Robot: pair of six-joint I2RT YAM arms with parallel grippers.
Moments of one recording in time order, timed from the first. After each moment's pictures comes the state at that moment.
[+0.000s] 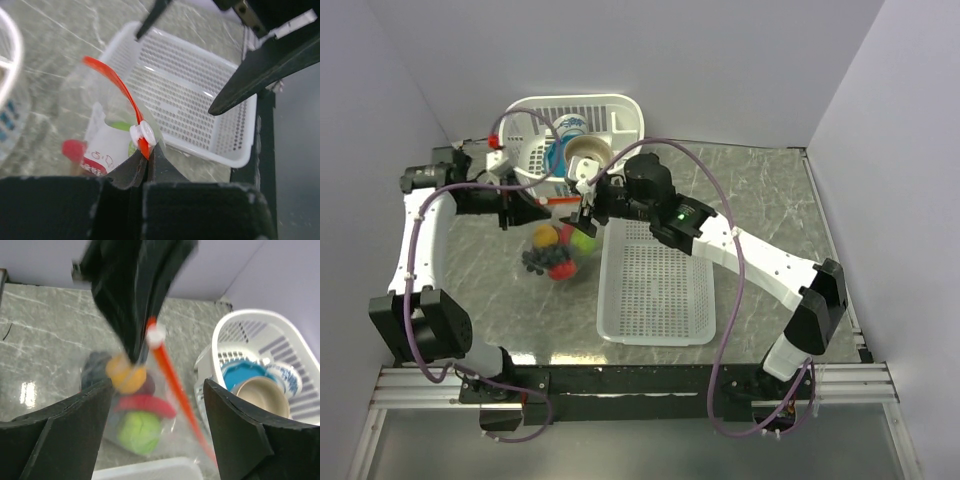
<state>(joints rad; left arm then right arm) 0.18 1.49 1.53 -1.34 1.36 1.05 0.91 1.63 1.56 -0.08 -0.37 -0.41</state>
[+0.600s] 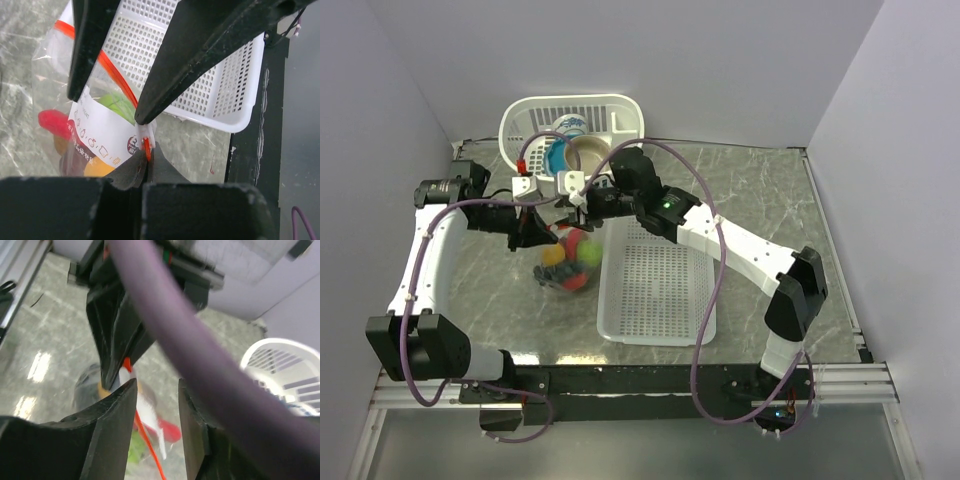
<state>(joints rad) 0.04 1.38 1.41 -1.35 1.13 1.11 0.88 1.76 1.68 -0.19 -0.63 -0.59</state>
